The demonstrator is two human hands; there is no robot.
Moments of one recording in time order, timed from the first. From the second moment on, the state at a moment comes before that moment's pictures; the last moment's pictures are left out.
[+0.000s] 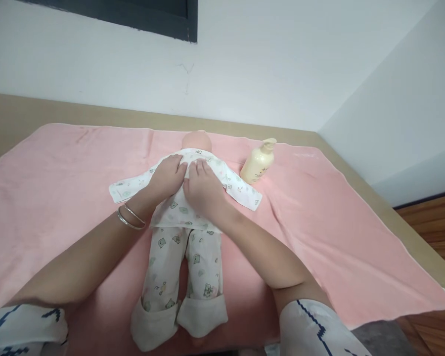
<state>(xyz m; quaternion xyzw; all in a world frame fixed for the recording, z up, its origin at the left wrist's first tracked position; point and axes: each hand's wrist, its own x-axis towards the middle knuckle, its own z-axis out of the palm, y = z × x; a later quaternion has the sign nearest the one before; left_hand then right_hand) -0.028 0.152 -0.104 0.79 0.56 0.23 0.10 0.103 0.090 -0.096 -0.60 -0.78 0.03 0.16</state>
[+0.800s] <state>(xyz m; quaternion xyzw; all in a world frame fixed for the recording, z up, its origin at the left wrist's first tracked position) -0.020 0.137 -0.086 0.82 0.56 0.12 0.02 0.113 0.099 -0.081 -0.64 -0.76 0.02 0.10</state>
